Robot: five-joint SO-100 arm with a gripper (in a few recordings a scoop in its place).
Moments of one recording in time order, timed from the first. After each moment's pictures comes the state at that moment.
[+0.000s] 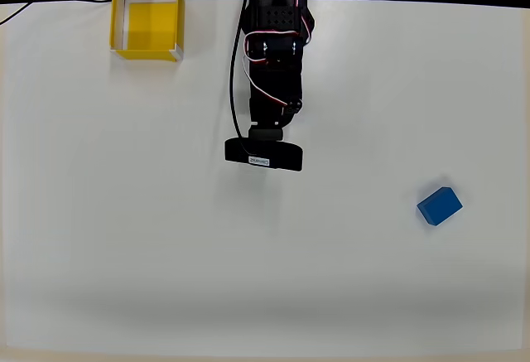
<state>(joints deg) -4.7 167.7 165.6 59.2 -90.2</state>
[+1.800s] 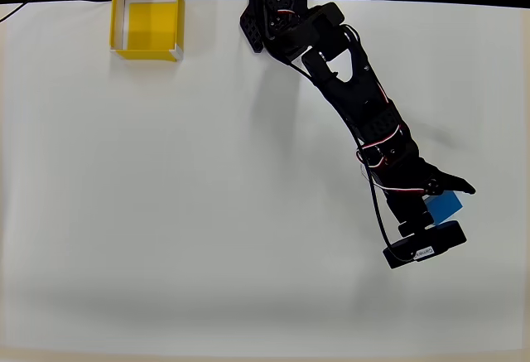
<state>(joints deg) -41.8 74.6 103.9 3.0 -72.4</state>
